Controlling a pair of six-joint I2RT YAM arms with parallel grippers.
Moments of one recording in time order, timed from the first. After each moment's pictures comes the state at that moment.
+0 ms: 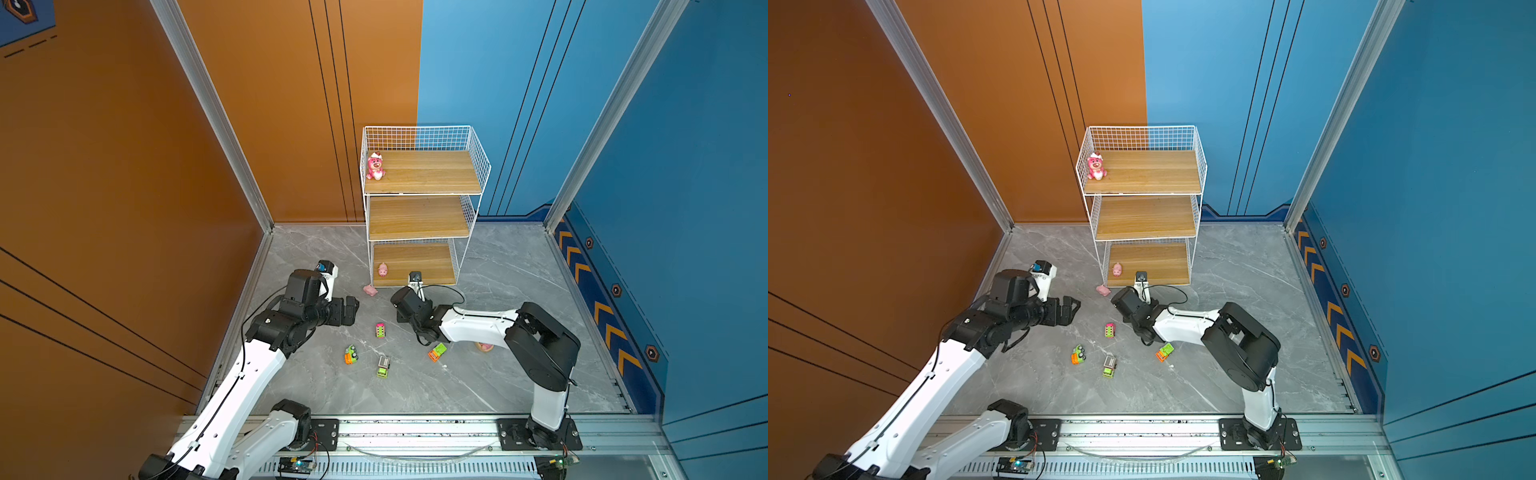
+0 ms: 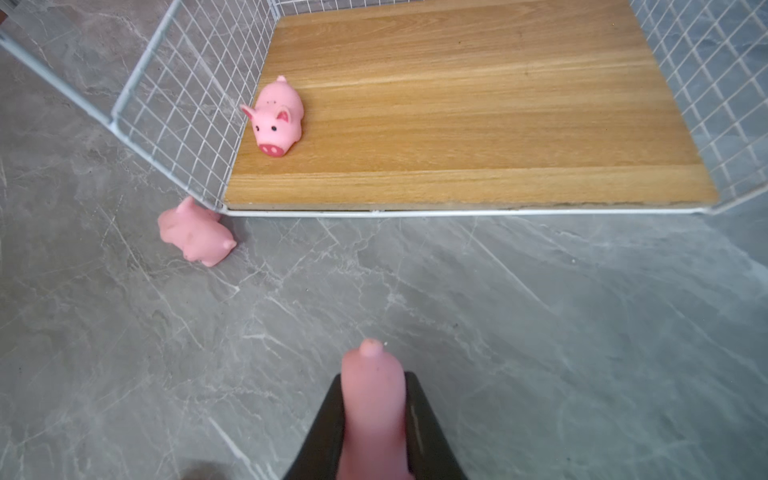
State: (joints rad) left arm -0.31 0.95 0.94 -0.76 0.10 -0.21; right arm 0.89 1.88 1.13 -0.06 0.49 0.67
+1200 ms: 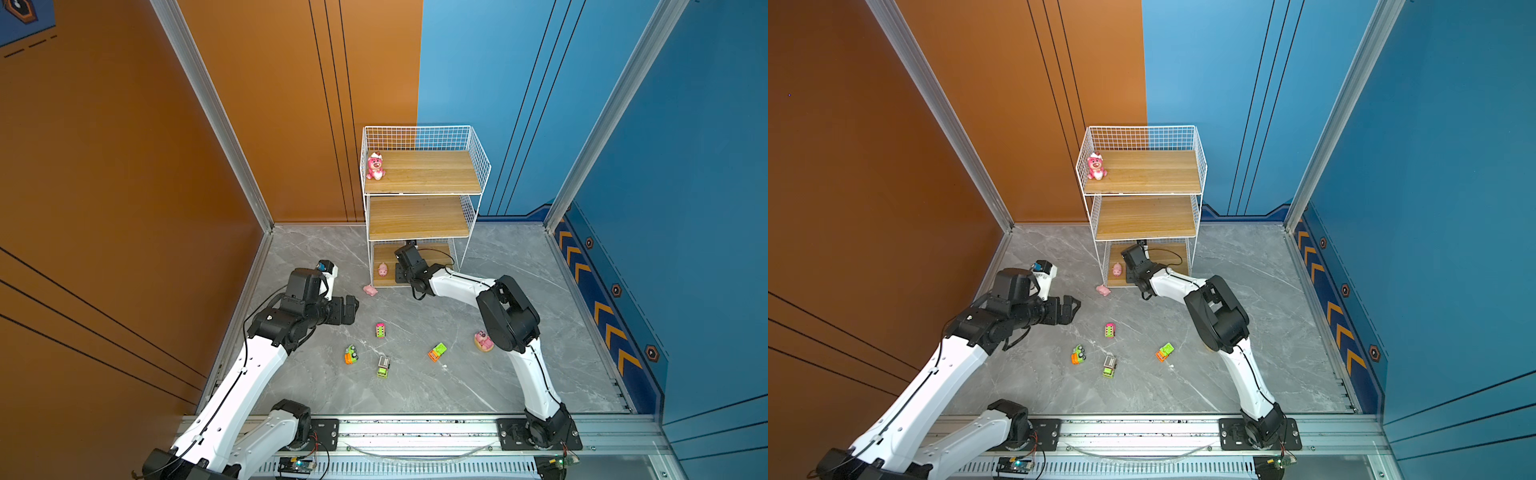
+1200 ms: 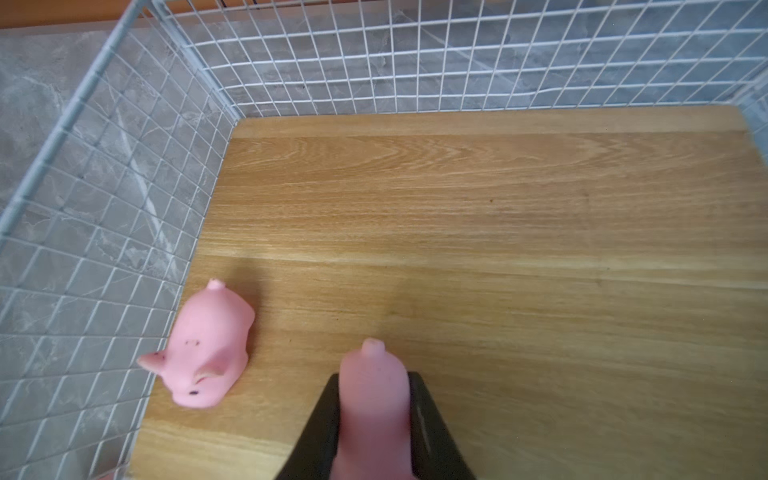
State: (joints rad) left arm -0.29 0.97 0.94 -0.76 0.11 -0.21; right arm 0.67 2.26 1.67 -0.18 0.30 0.49
